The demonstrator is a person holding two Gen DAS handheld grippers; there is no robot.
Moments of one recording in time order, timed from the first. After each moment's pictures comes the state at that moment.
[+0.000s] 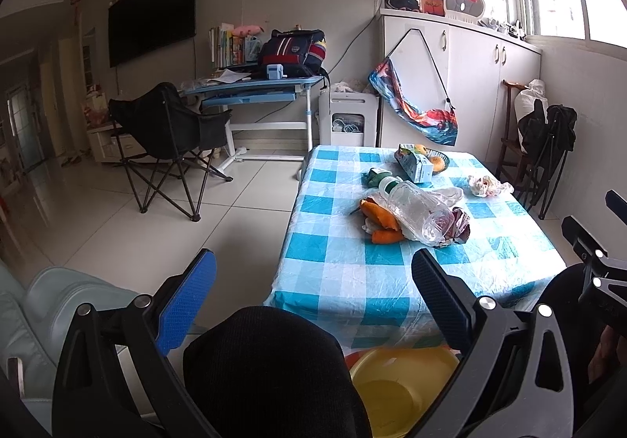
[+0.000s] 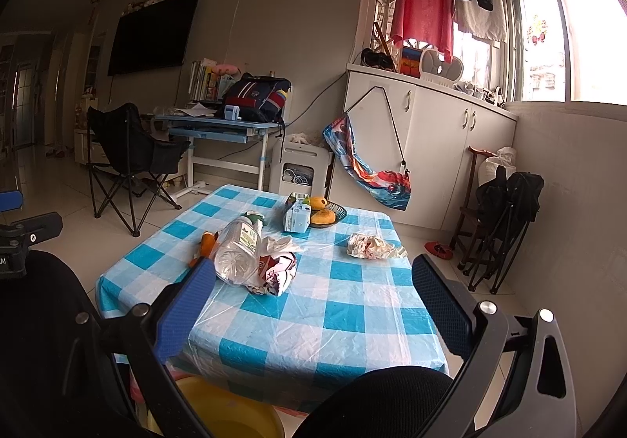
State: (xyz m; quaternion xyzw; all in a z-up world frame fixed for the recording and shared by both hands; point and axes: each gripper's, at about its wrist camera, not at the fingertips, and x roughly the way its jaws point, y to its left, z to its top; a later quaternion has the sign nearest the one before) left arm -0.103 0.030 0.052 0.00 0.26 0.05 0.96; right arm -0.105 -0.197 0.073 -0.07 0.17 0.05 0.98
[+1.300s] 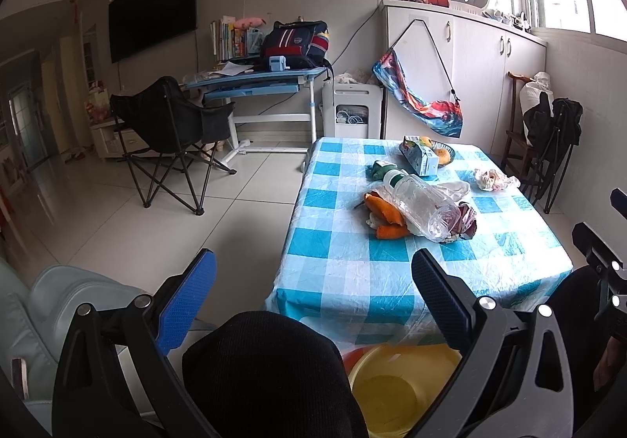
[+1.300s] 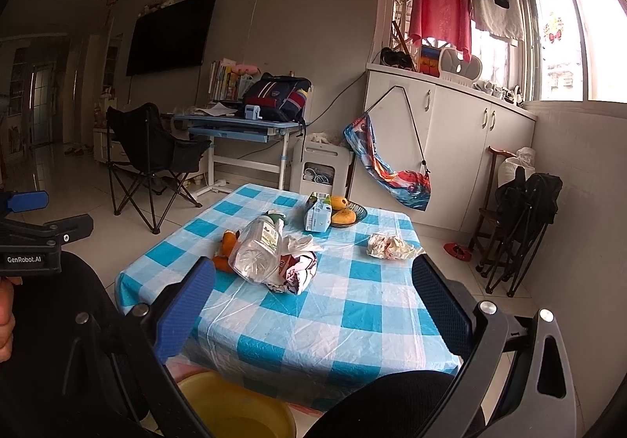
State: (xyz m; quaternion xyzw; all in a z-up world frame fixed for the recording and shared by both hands) left arm -0.084 0.036 0.053 -0.01 0.28 0.05 0.96; right arm -0.095 -0.194 0.073 -0.06 0.19 0.12 0.97
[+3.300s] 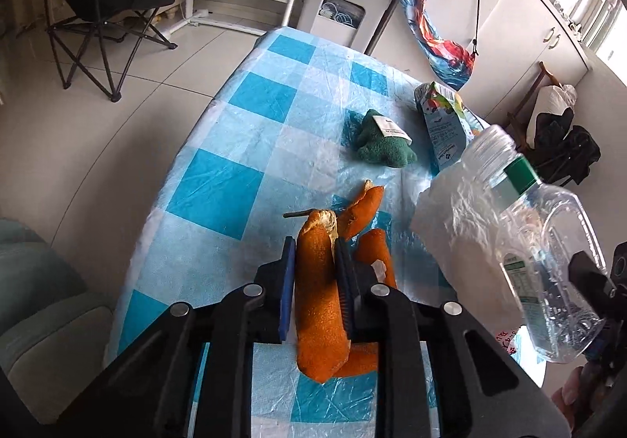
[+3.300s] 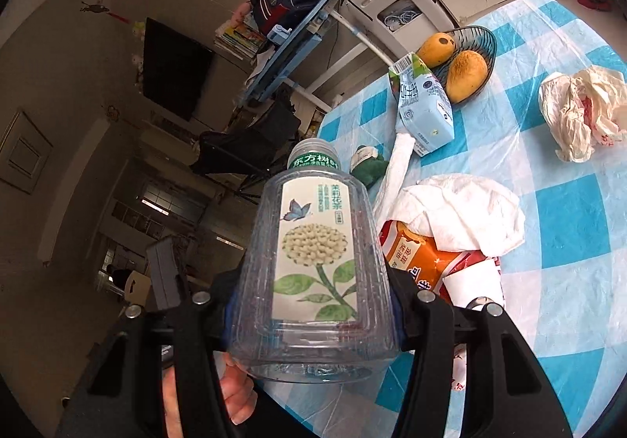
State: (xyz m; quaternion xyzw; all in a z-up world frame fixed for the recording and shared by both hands) left arm 0.197 0.031 -0.056 -0.17 0.46 -0.02 0.87; right arm 0.147 -0.223 -0.006 0.29 0.46 0.29 0.79
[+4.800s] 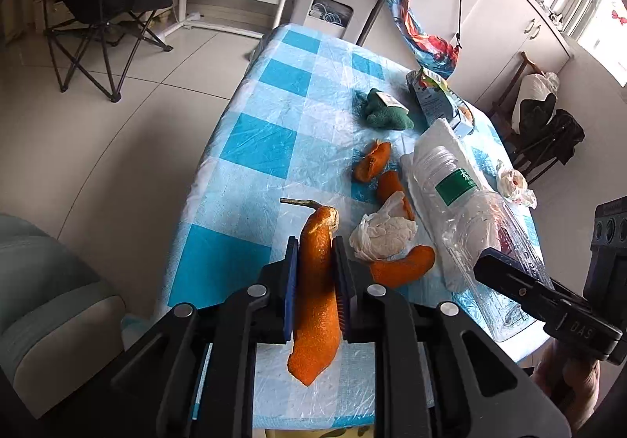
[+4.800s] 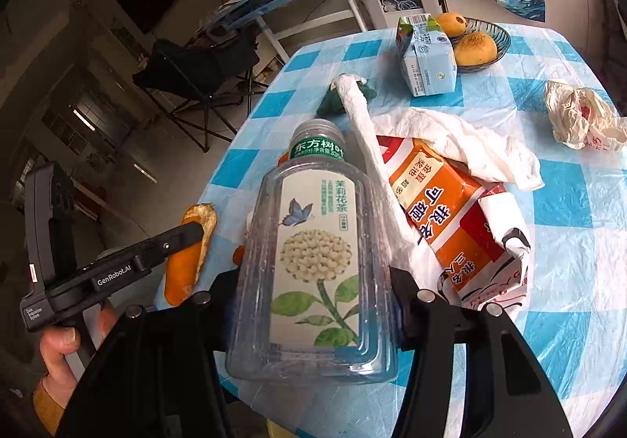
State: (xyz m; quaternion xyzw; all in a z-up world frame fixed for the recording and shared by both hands) left arm 0.133 0.058 -0.051 -0.16 0.46 -0.05 0.87; right arm 0.119 -0.188 -0.030 0.17 0.48 0.29 0.81
